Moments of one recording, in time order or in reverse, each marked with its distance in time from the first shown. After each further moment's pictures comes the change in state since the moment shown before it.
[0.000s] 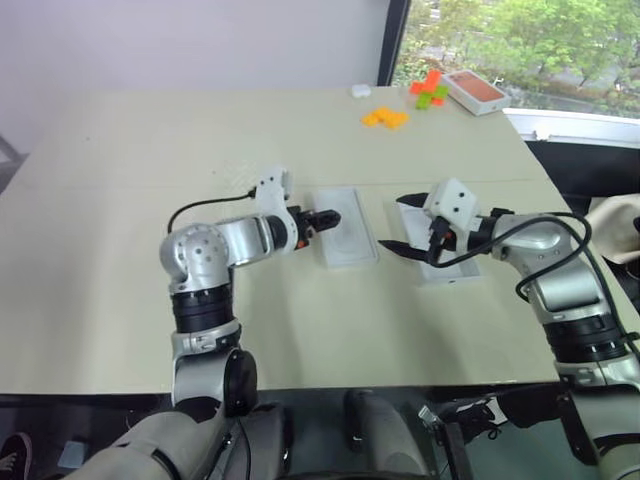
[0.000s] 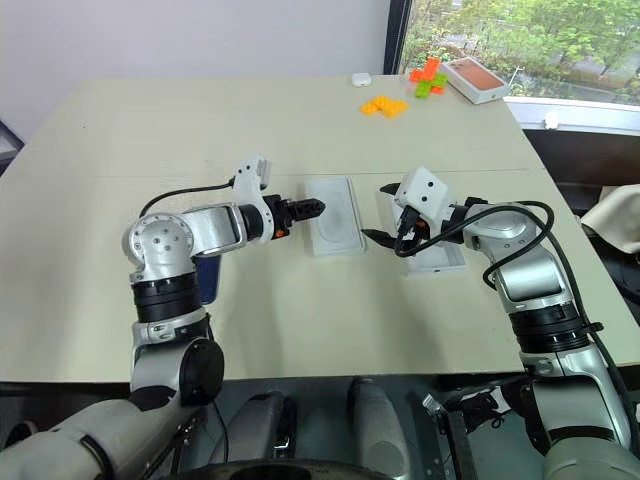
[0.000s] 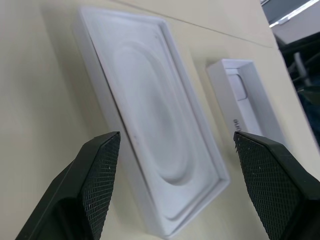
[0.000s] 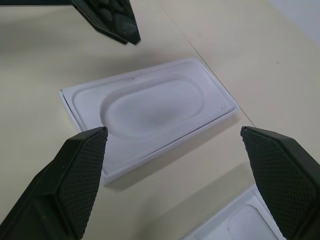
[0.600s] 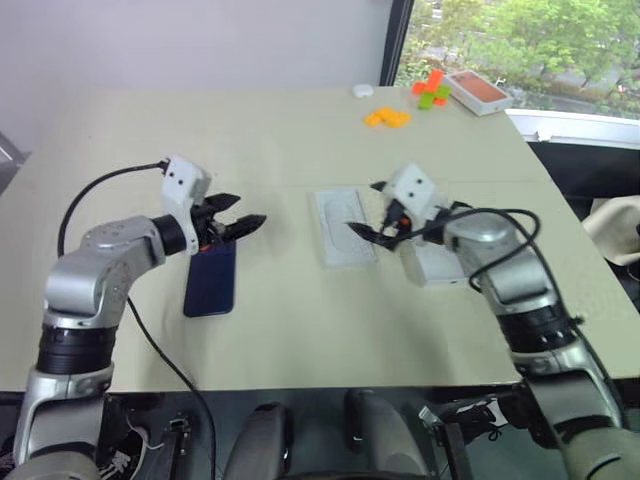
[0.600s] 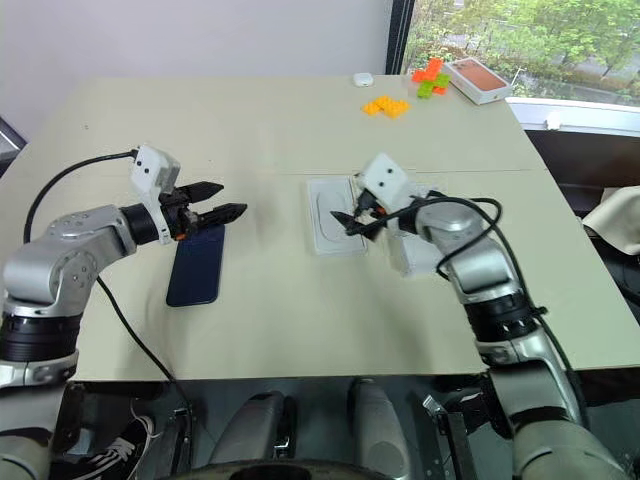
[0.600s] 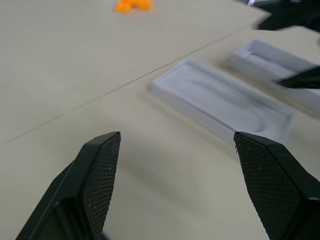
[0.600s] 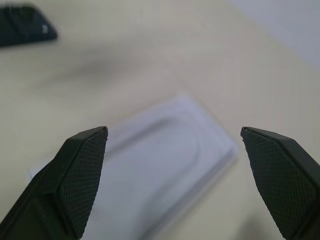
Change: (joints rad) left arm 0.298 0.644 -0.212 -0.080 0.146 -0.690 -0.804; right arm -0.137 0.251 0.101 -0.020 -0.093 0.149 -0.253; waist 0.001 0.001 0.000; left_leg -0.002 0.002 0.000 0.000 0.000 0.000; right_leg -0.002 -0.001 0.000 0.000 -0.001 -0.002
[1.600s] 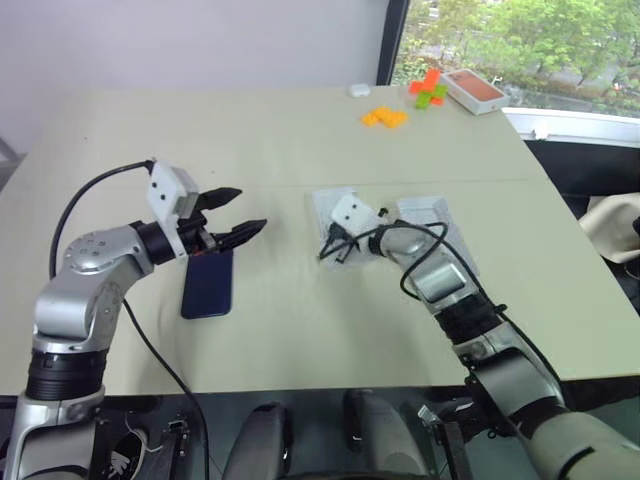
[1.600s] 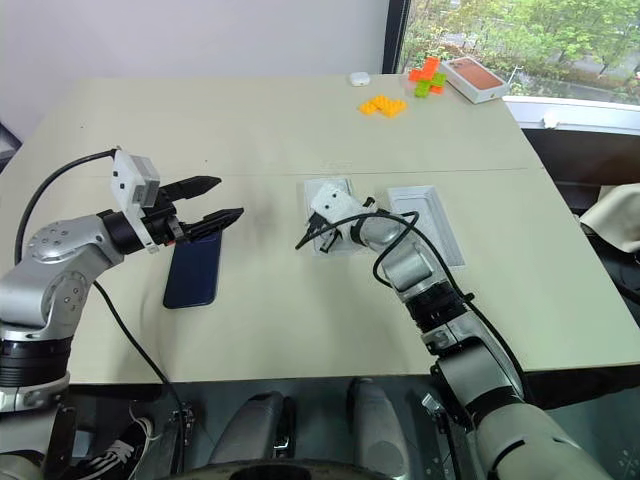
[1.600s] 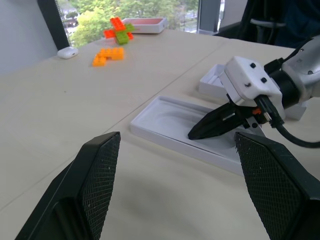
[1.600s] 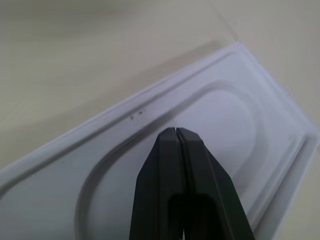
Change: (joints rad) left arm 0.101 0.001 0.047 -0.066 0.019 -0.222 -0.075; right arm -0.050 0.123 0.219 0.285 -0.287 -0.028 -0.147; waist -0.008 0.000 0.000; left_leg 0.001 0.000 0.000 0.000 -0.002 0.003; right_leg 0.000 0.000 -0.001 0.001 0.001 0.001
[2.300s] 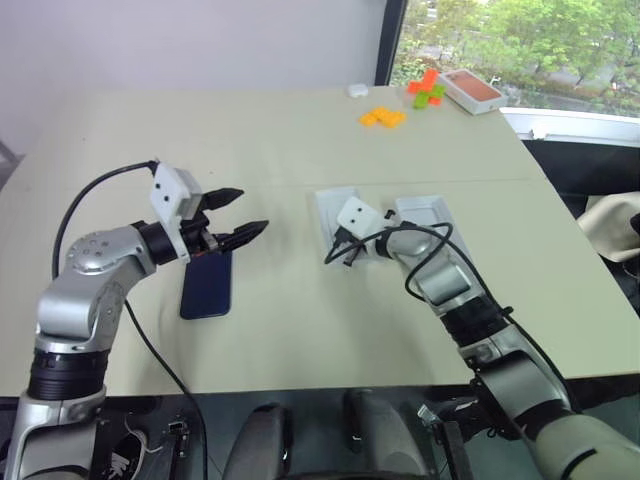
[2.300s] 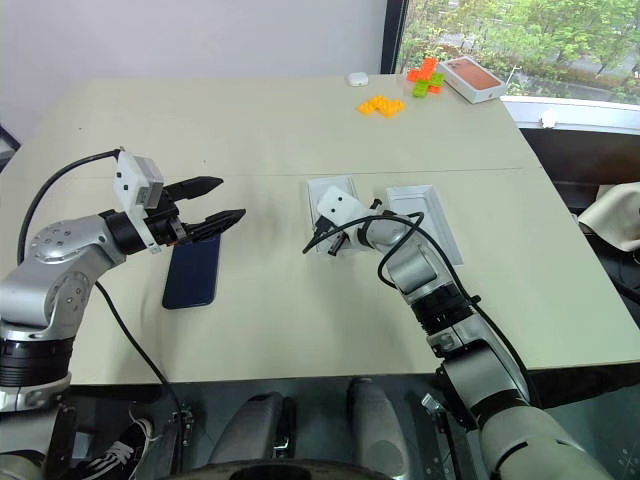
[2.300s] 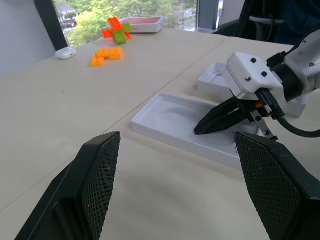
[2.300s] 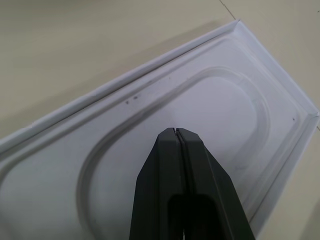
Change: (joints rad) left arm -0.001 -0.001 -0.009 0.000 0.009 -0.007 0.002; right arm 0.017 -0.009 -0.057 -0.025 0.006 0.061 0.058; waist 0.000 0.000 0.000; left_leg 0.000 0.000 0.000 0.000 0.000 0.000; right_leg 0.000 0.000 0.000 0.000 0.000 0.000
